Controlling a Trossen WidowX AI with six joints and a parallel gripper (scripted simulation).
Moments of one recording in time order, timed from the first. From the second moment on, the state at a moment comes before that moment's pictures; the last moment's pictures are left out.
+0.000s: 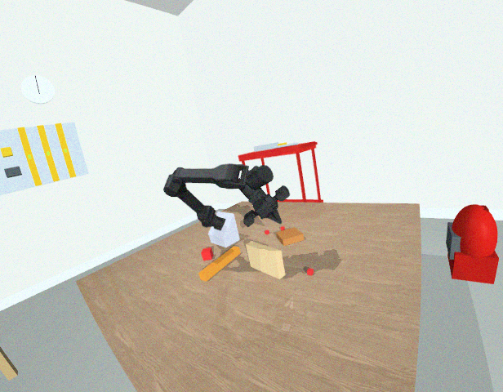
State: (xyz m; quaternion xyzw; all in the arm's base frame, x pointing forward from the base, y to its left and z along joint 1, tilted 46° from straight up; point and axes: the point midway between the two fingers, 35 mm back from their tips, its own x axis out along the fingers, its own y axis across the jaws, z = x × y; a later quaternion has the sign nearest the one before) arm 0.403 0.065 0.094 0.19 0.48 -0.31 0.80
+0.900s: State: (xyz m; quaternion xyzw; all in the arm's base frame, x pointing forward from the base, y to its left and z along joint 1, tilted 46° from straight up) arm 0.379 -0.028 0.150 0.29 0.26 -0.63 0.67
